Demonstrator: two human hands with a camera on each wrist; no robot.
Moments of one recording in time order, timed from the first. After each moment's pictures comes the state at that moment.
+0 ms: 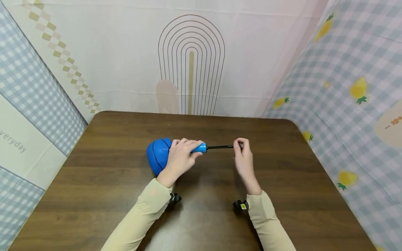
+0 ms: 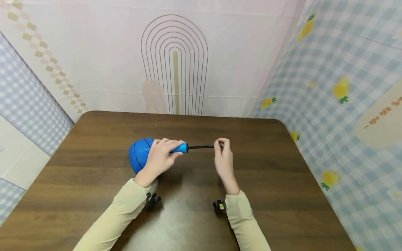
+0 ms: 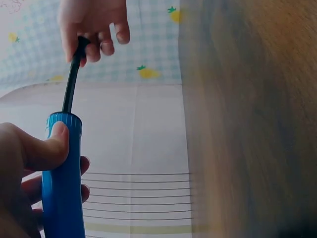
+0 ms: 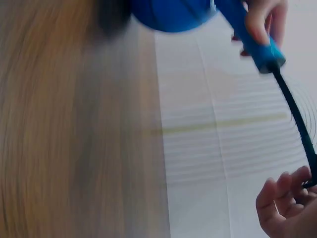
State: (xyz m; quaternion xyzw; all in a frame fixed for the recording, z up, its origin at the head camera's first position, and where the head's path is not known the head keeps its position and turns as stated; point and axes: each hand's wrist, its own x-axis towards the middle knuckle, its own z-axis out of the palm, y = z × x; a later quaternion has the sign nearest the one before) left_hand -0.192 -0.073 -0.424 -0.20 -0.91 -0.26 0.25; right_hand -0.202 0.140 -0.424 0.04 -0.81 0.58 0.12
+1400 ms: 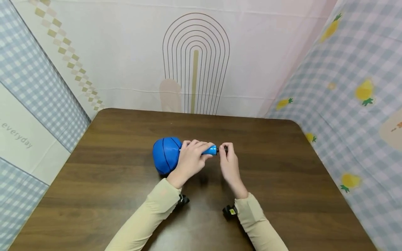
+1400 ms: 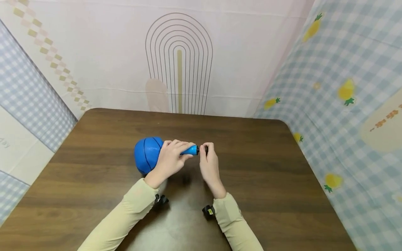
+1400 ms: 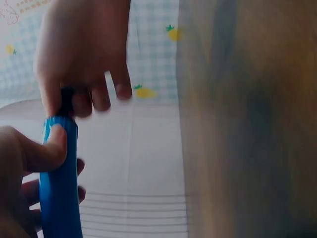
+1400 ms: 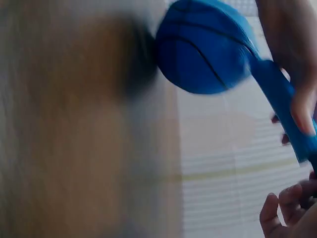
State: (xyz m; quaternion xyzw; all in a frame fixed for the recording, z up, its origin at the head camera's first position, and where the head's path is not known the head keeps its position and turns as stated) left_hand -0.190 -0.055 -0.430 -0.22 -0.90 -0.23 0.29; right_hand -0.195 0.099 -0.444 0.06 -0.81 0.57 0.12
